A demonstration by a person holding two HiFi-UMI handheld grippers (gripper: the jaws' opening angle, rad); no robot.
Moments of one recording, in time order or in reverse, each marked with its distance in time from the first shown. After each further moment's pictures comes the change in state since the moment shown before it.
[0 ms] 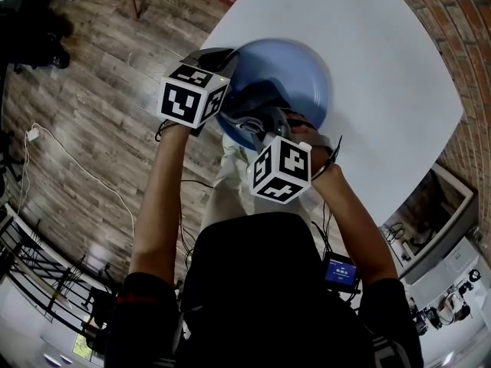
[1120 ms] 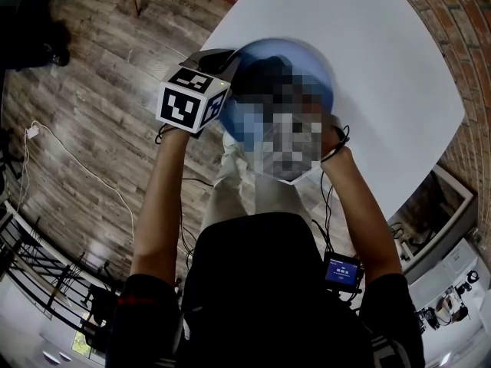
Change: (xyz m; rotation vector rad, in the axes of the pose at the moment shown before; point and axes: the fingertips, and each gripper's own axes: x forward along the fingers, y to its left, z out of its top) left arm -0.002 -0.003 -0.002 0.005 -0.012 -0.007; right arm 0.002 -0.052 0.001 -0.023 0.014 -0.075
